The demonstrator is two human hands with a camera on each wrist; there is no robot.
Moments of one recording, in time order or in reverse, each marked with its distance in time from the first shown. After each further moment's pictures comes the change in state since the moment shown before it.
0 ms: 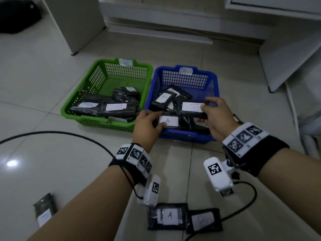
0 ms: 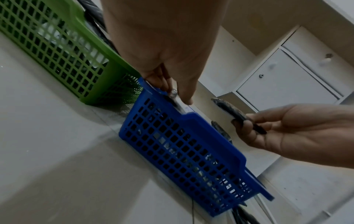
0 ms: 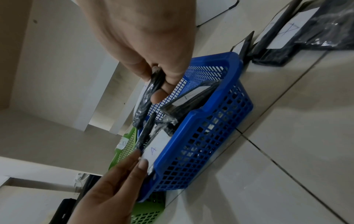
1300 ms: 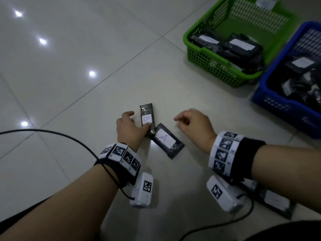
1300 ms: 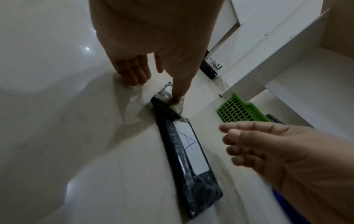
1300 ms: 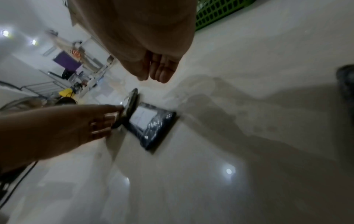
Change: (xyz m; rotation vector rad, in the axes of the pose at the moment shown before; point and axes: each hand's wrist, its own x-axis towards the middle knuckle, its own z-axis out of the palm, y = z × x) left_hand -0.249 -0.172 -0.168 0.001 0.413 -0.946; right_hand -0.208 0.150 0.181 -0.935 -0.874 -0.390
